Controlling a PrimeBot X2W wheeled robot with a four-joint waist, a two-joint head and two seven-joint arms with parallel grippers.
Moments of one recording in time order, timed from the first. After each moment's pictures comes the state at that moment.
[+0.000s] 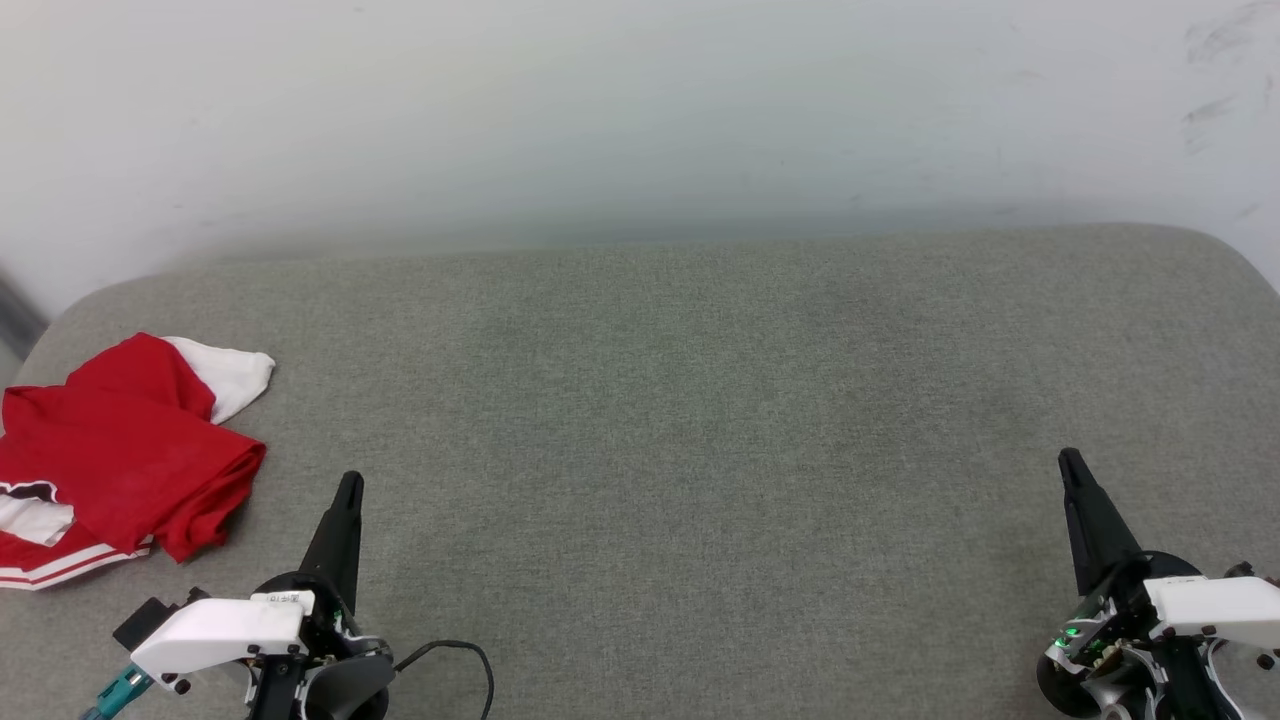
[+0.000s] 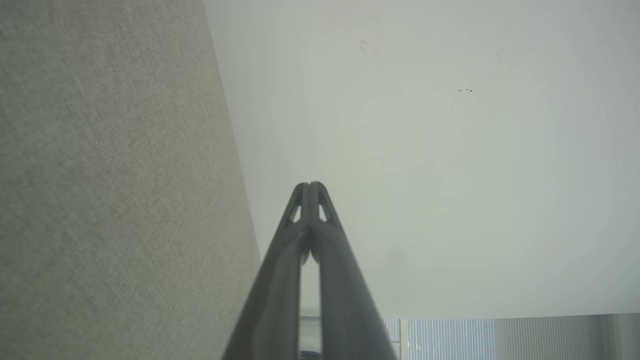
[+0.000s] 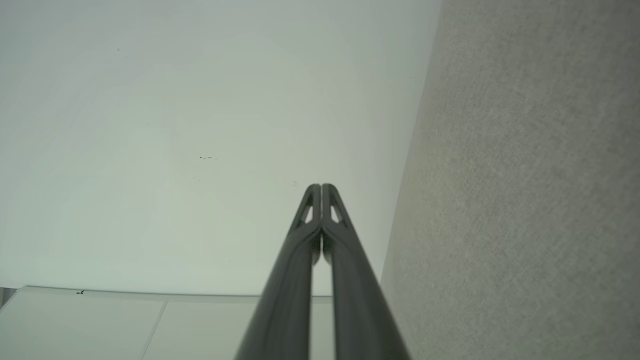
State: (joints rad) left arm -0.11 0.05 0.11 0.25 -1.61 -0.13 0.11; right arm -0.10 -0.05 -0.11 0.24 1.61 0.13 0.12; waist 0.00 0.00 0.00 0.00
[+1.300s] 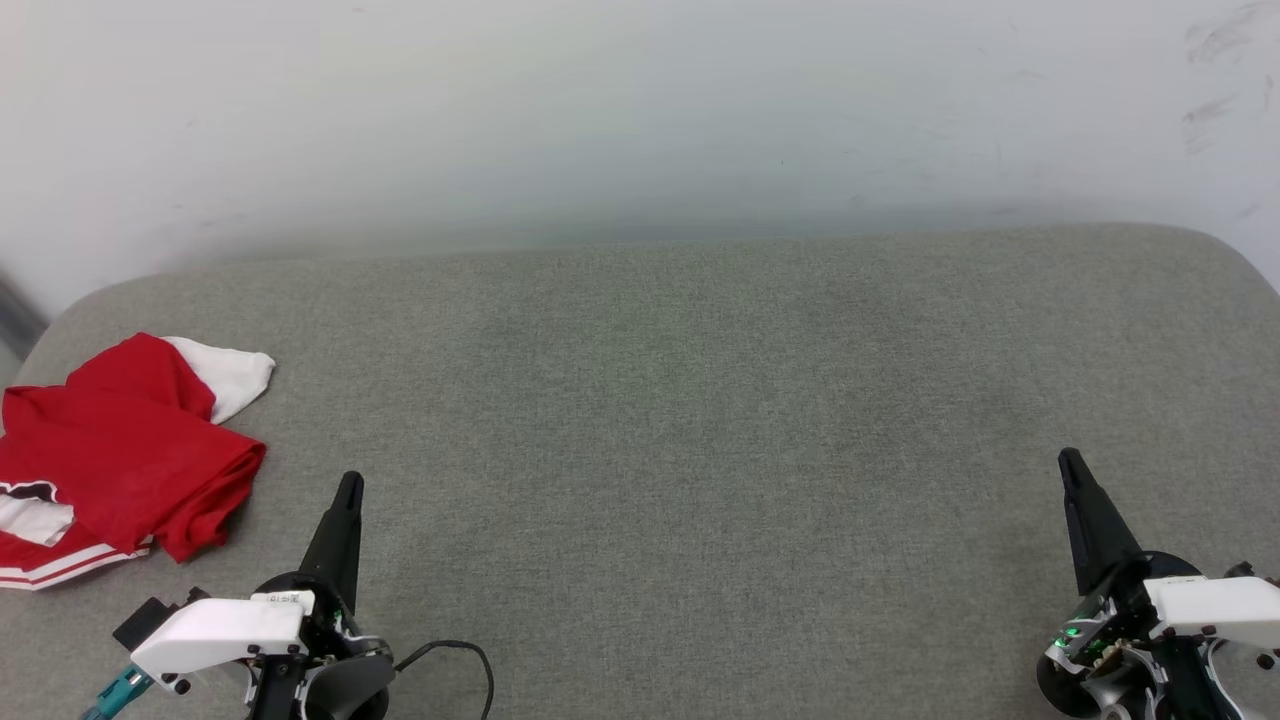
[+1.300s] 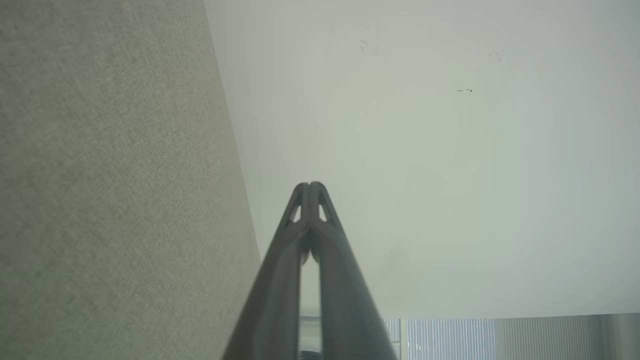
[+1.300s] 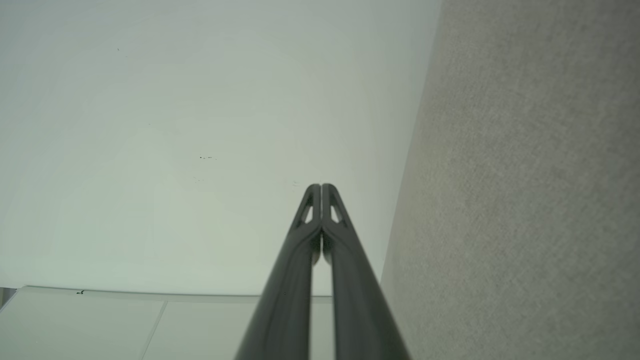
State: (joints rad) left arm -0.11 0.05 0.11 0.25 -1.61 -0.13 0.11; right arm -0.10 -0.05 -0.11 0.24 1.61 0.13 0.12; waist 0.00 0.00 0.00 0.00
